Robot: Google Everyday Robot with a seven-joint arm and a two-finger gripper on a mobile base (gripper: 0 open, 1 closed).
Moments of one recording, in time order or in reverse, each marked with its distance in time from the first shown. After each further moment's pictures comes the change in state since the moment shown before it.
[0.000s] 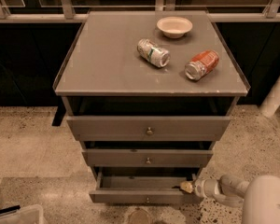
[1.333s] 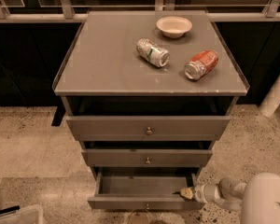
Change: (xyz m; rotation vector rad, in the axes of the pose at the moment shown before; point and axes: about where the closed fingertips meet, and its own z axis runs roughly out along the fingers) arm 0.026 0.006 -0.004 0.003 0.065 0.017
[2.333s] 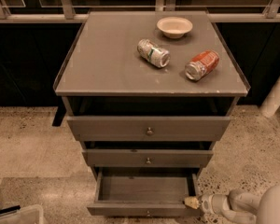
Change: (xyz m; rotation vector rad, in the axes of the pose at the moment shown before) arm 0.050 0.010 -0.022 -0.059 -0.004 0.061
